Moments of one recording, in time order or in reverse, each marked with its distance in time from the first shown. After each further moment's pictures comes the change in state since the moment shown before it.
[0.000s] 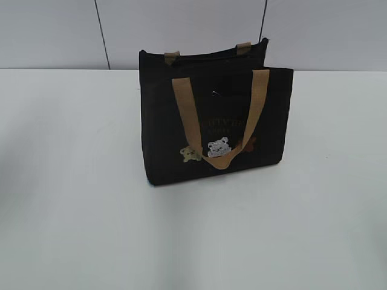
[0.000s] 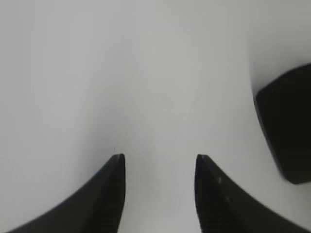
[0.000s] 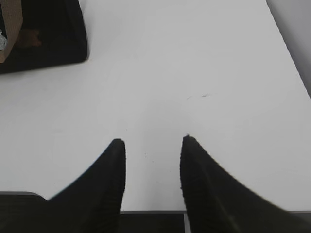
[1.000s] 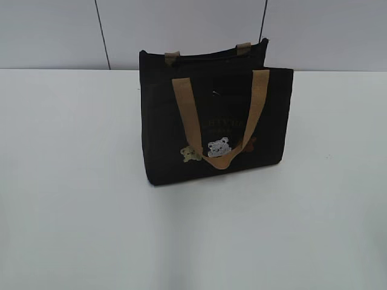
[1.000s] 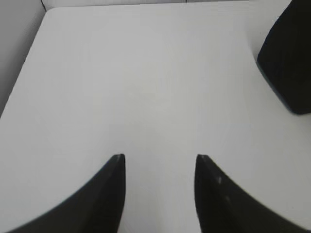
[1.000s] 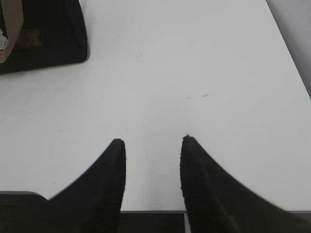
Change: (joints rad) left arm 0.125 -0.961 0.460 -0.072 0.195 0.203; right arm 0.000 0.000 0.000 0.002 0.000 0.000
